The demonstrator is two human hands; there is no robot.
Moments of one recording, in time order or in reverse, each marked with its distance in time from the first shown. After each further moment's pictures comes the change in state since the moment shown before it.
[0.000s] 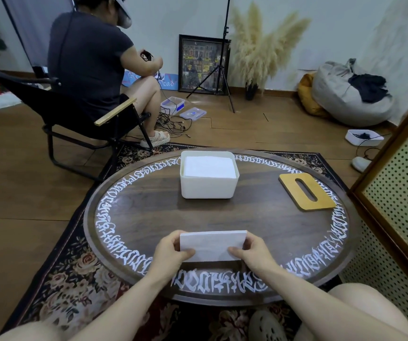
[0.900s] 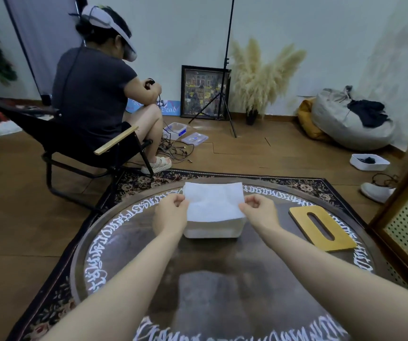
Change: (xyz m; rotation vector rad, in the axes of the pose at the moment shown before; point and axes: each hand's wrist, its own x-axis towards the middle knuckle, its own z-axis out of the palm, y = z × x) left_hand 0.137 0.096 -0.016 0.159 0.451 0.039; right_hand 0.118 -0.114 -0.024 -0.049 0.371 -0.209
